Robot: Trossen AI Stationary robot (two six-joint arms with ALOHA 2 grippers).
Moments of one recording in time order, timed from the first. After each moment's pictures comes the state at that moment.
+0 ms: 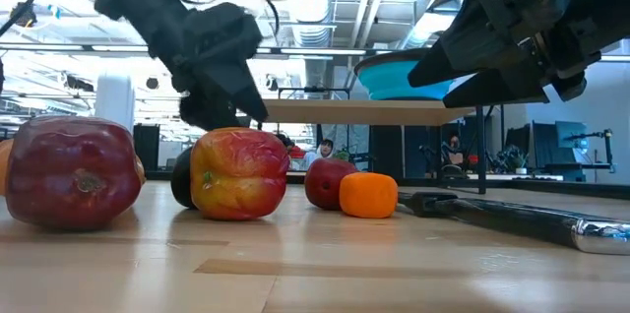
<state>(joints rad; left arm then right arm) -0.14 1.48 0.73 -0.08 -0.21 -0.58 0.74 1.86 1.01 -0.33 1.16 1.27</state>
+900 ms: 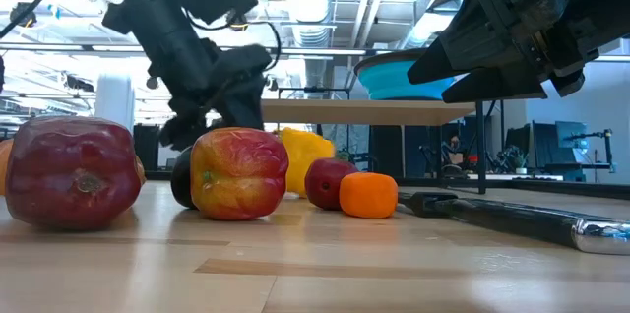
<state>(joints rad) -0.14 1.62 0.77 -0.09 -0.22 -0.89 0.74 1.86 1.01 -0.33 1.19 1.25</state>
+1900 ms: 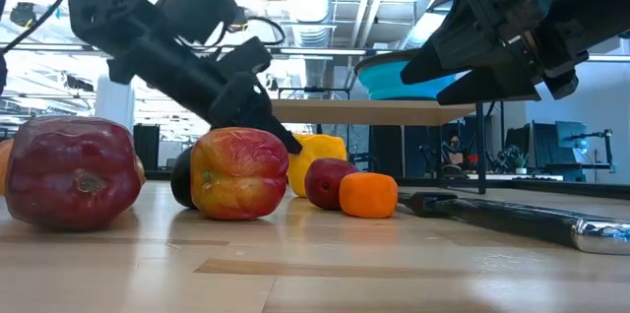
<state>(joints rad) -0.06 1.72 0.56 0.65 -0.31 -0.11 0.72 1.86 1.01 -0.31 1.18 1.25</state>
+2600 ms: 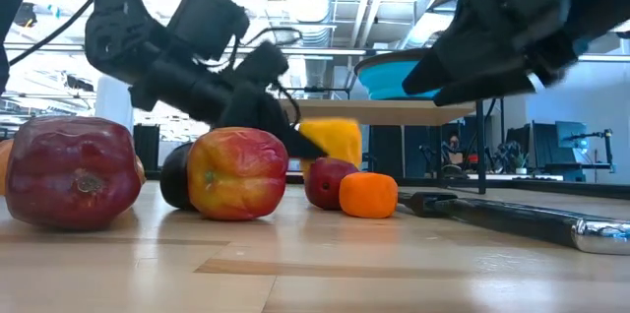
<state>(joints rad) -0.05 1.88 0.60 0.90 -0.09 0.05 0.70 1.84 1.03 -0.31 1.06 1.03</state>
